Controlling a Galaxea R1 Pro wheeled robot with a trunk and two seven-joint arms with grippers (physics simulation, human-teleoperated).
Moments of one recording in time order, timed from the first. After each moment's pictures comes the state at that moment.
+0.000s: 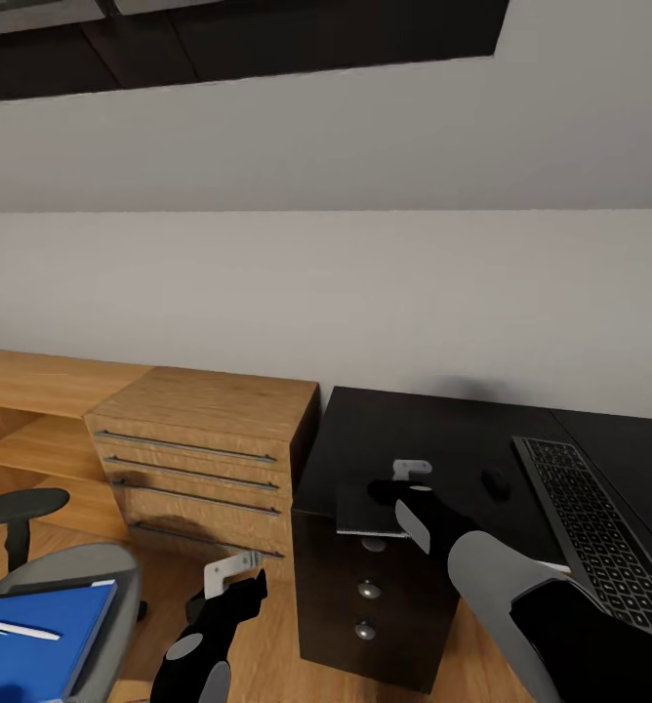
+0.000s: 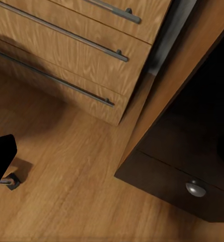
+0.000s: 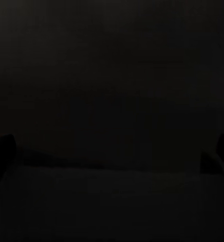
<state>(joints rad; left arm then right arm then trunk) -0.04 -0.14 -0.21 -1.50 0.28 0.48 0.46 -0.94 0.11 0.35 -0.23 -0.38 0.16 -0.17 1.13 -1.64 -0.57</state>
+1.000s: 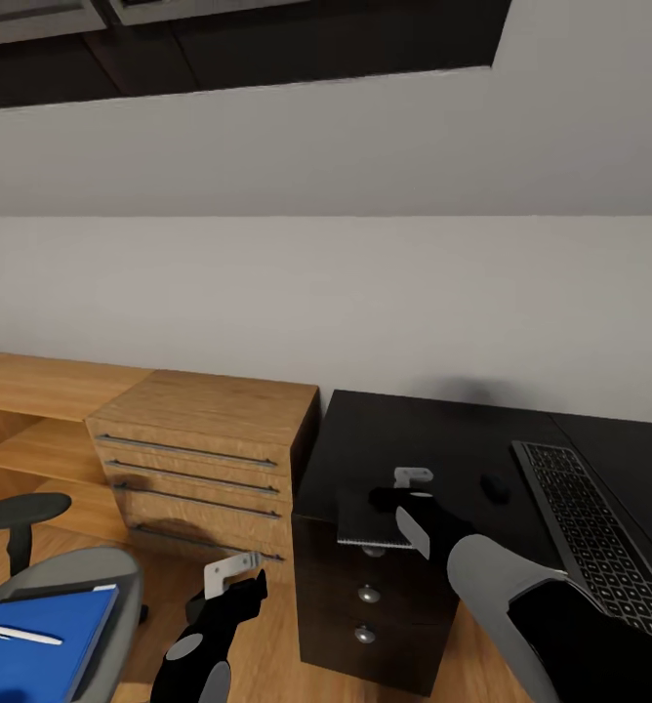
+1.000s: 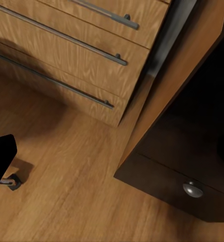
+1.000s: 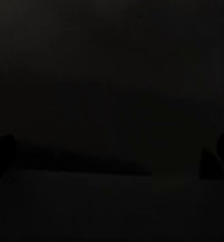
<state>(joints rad) -0.04 -0.14 -0.21 -1.50 0.28 0.48 0.46 -0.93 0.11 0.34 -0.19 -0.39 0.15 -0.16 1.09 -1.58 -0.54</state>
